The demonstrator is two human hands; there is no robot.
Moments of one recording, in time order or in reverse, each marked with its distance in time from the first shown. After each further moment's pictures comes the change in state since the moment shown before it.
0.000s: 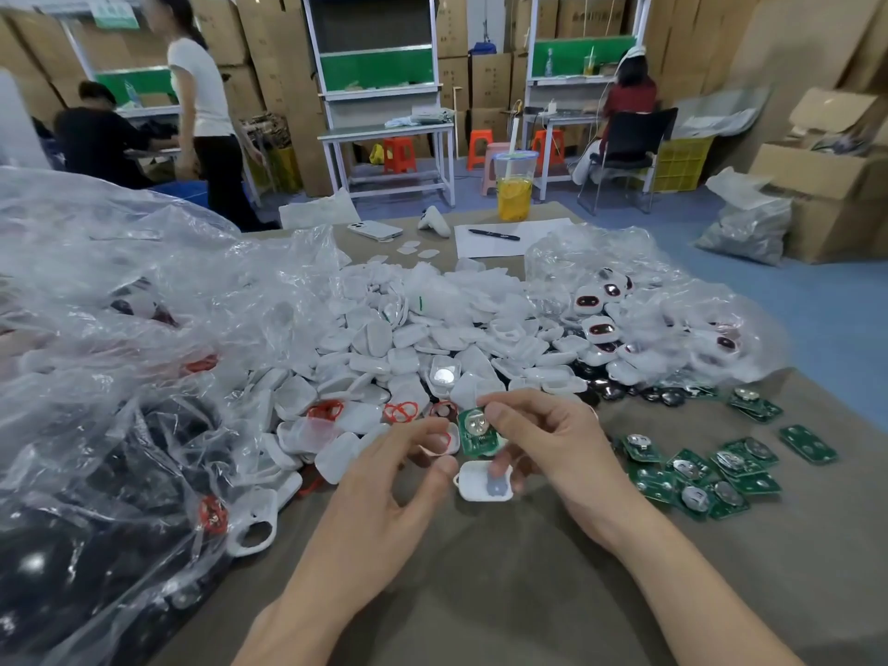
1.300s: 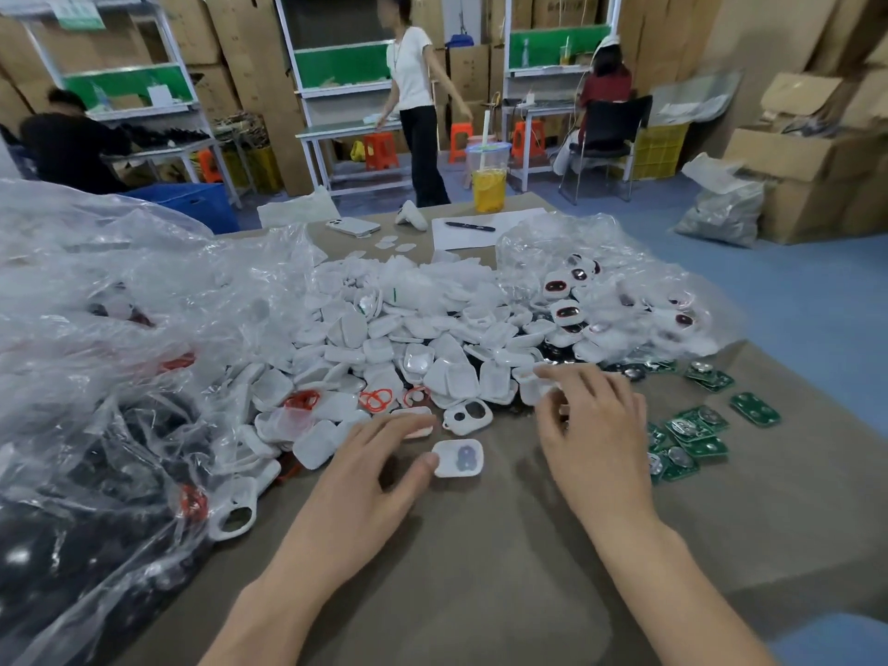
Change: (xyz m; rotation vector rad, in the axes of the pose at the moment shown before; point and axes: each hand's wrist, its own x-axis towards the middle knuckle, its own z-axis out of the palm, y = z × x) left_hand -0.001 0.001 0.001 0.233 -0.125 0.048; right_hand -0.022 0.014 -0.037 -1.232 0.622 -0.331
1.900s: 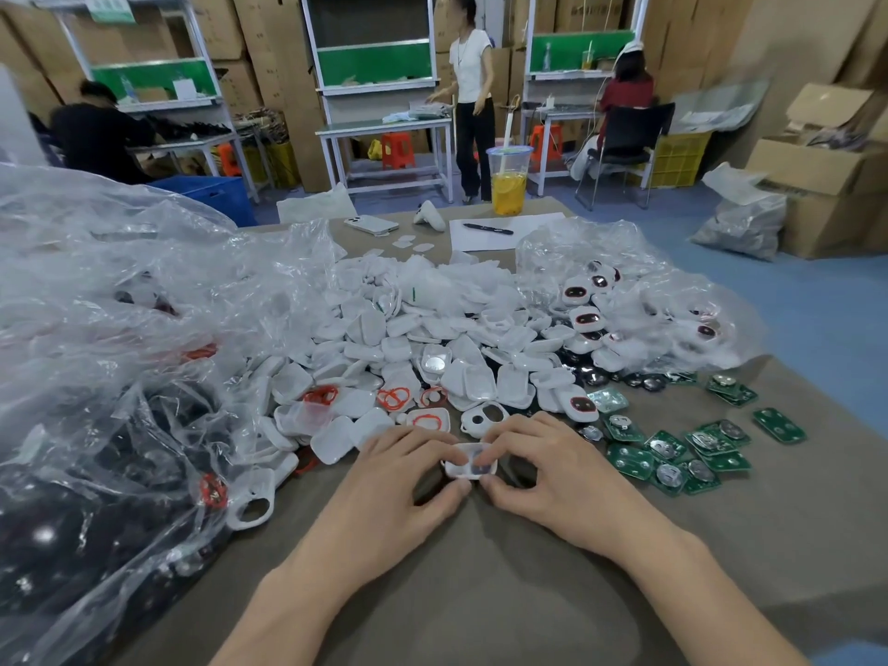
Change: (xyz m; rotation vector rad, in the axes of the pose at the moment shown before) left_hand -0.001 0.006 0.001 0.152 -0.075 0.131; right_hand -0.007 -0.003 0.008 0.299 -0.603 -0.403
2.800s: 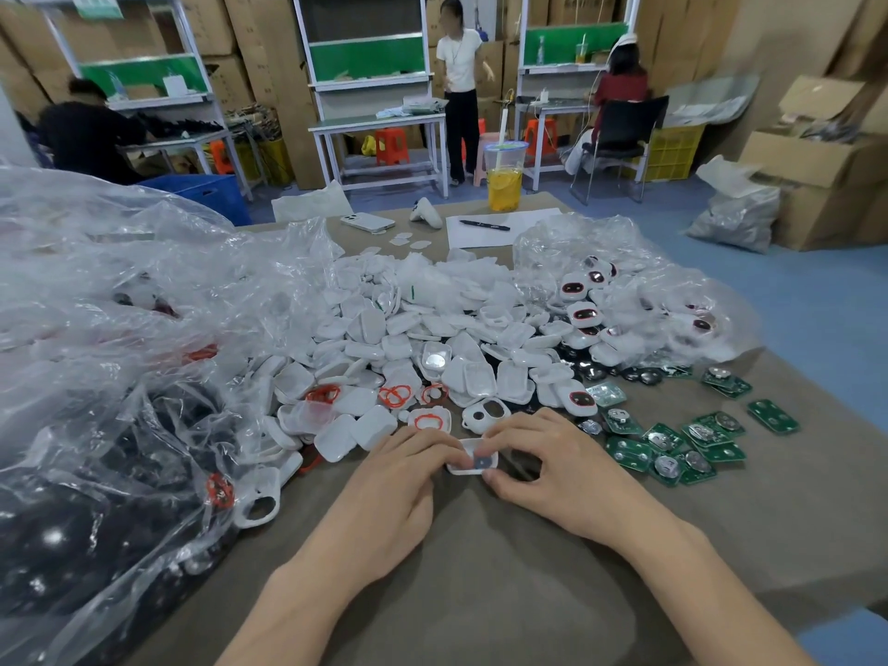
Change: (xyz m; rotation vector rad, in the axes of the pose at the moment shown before) left_hand -0.001 0.002 -0.006 -0.042 -0.084 0.052; right_hand -0.004 -0.003 -0.004 0.005 -0.030 0.047
